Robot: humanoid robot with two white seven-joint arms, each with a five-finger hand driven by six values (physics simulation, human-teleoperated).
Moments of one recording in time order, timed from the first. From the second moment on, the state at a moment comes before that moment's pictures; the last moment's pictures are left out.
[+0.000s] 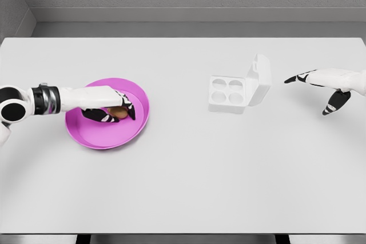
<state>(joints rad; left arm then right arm) -0.67 0.69 -0.76 -1.24 -0.24 -0.61 -0.61 -0.72 -0.96 0.79 -1.33 0.20 -0.28 0.61</state>
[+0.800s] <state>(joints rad) -0.73 0.64 -0.75 -1.30 -0.16 -0.61 -0.61 -0.72 -0.97 0.79 -1.33 0.20 -0.28 0.61</state>
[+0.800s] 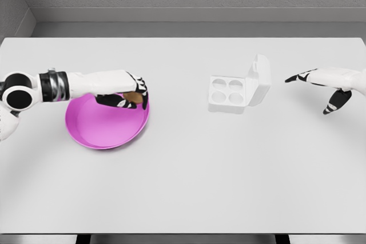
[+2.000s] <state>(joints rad) -0.80 0.42 -0.76 -1.23 -0.21 -0.61 -0.61 -0.72 -0.97 0.79 -1.36 0.20 -0.28 0.61</state>
